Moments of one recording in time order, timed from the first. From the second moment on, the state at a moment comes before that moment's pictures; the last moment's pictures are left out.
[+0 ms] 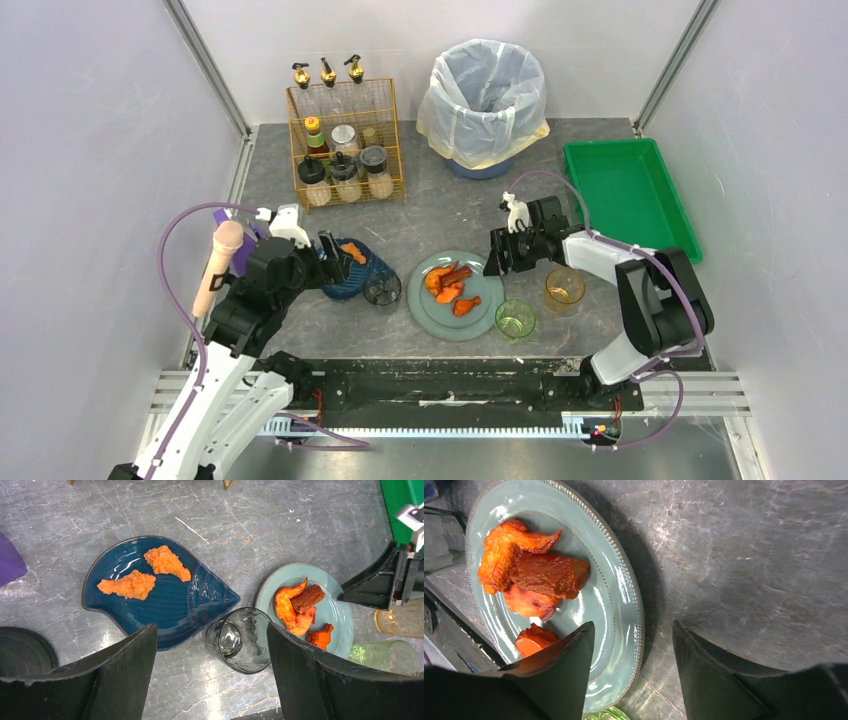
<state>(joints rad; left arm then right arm) -0.39 0.60 0.75 -0.65 -0.10 -0.42 0.31 1.57 0.79 -0.21 -0.50 0.13</state>
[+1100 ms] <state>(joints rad) -0.38 0.78 0.74 -0.47 0.12 -0.58 0.09 1.68 0.73 0.23 -0.48 0.55</state>
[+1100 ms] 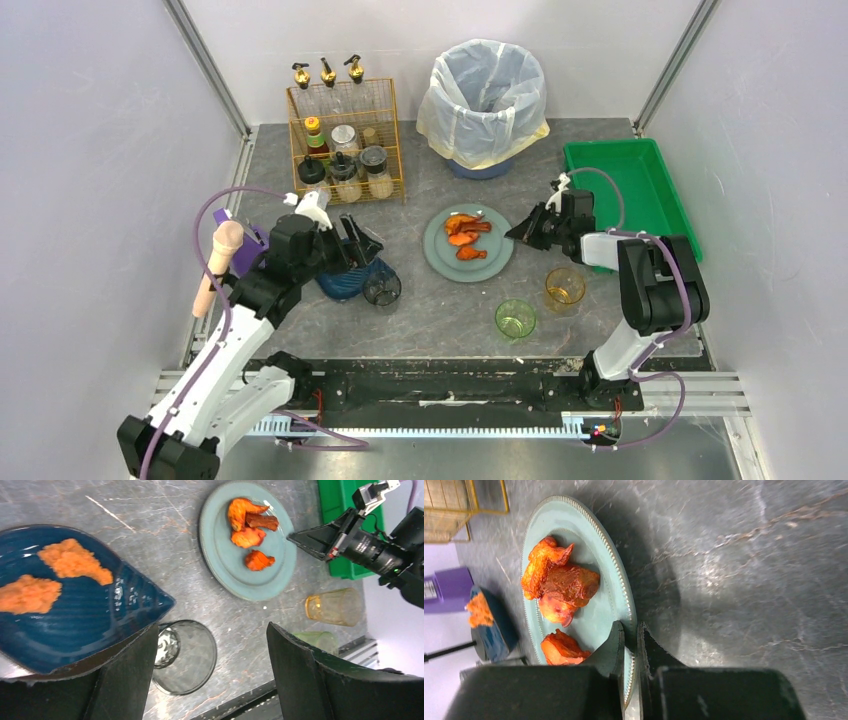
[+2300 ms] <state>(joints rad) -0.50 1.73 0.94 0.18 0.14 -0.79 0.08 1.50 0.55 0.31 -0.20 0.55</state>
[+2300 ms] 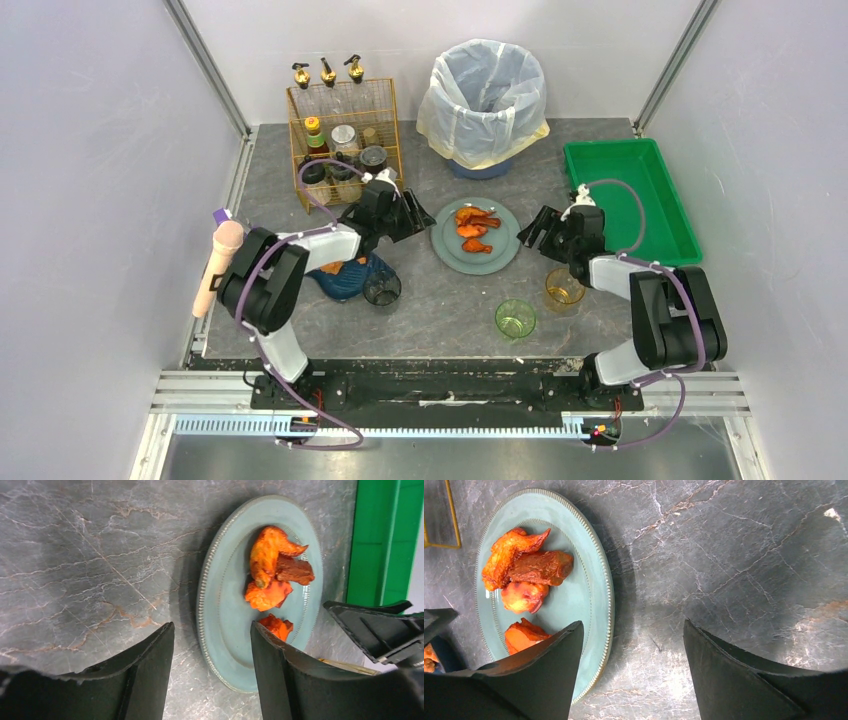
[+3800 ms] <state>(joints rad) -0.51 1.93 0.75 0.74 0.27 -1.19 0.08 1.51 0.48 0.43 -0.32 0.62</state>
